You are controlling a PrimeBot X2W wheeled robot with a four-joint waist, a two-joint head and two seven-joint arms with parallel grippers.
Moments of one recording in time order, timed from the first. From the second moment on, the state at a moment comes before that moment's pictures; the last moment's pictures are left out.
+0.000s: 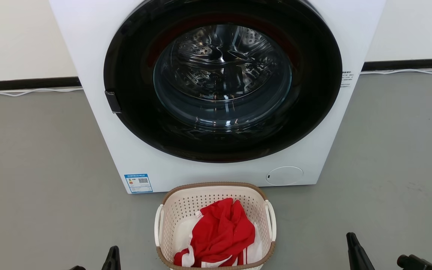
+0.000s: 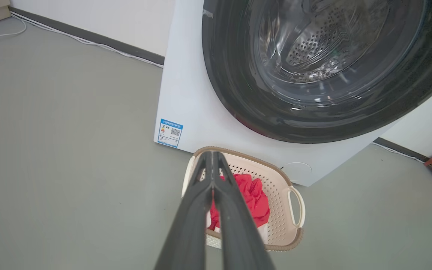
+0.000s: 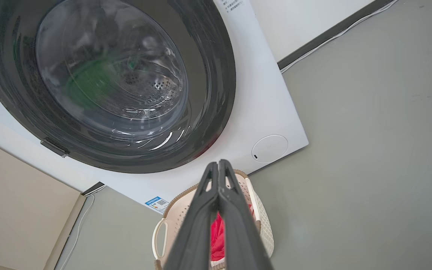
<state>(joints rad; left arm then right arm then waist) 0.17 0.06 -0.06 0.20 -0.45 0.07 -0.18 0.10 -0.05 0.01 0.35 0.59 0.12 -0.18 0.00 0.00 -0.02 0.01</state>
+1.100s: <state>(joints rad) 0.10 0.05 -0.02 0.23 -0.83 0.01 -0.09 0.05 -0.05 -0.03 0.33 0.93 0.12 -0.09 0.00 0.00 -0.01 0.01</state>
